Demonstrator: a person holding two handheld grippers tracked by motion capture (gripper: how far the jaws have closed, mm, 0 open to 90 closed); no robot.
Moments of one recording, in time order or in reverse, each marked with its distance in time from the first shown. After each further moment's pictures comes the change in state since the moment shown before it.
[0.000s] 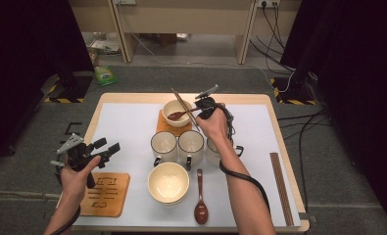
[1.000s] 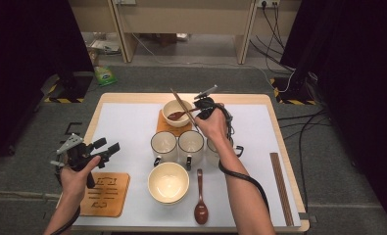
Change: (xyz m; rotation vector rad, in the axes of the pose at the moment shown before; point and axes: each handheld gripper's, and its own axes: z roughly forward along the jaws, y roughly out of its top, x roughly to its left) left arm 0.000 0.000 0.000 -0.003 0.001 -0.001; right arm 0.002 0.001 0.002 0.003 0.014 -0.001
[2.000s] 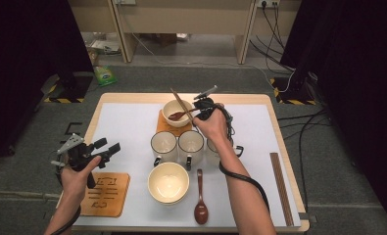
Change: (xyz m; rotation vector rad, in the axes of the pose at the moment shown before) left arm 0.000 0.000 0.000 0.002 -0.003 0.001; right arm 0.003 -0.002 -0.001 -0.009 0.009 -0.009
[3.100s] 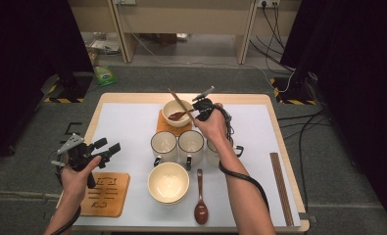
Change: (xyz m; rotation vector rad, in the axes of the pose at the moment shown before) left arm 0.000 0.000 0.001 0.001 -0.003 0.001; right arm 0.000 0.001 0.006 0.015 -0.035 -0.063
